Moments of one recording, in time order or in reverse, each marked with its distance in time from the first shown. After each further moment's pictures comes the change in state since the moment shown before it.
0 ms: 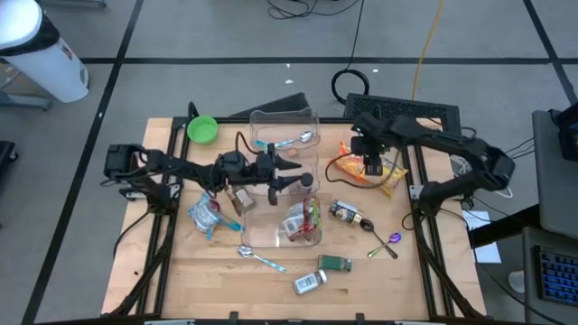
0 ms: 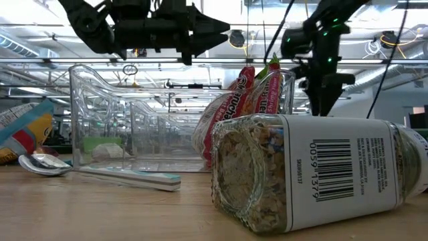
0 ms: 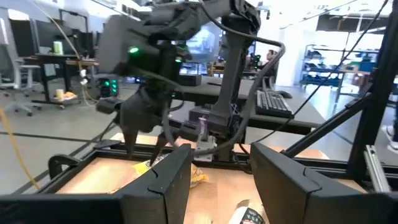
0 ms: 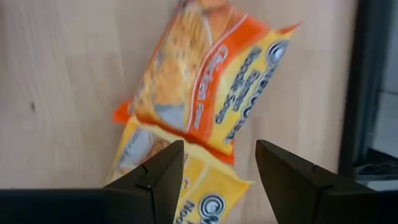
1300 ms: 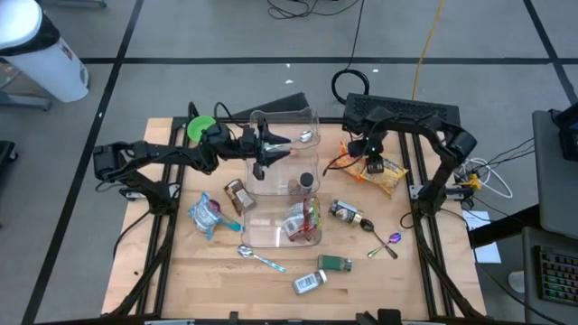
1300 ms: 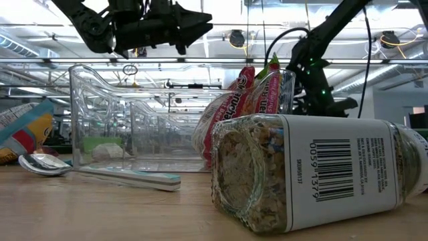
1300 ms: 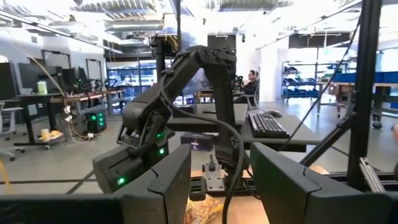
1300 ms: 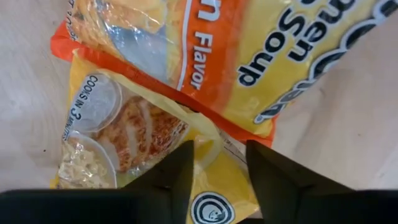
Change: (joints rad) left arm 0.262 -0.108 -0.001 0.012 0.352 0.022; right arm -0.153 0.394 0.083 -0.173 0.004 -0.160
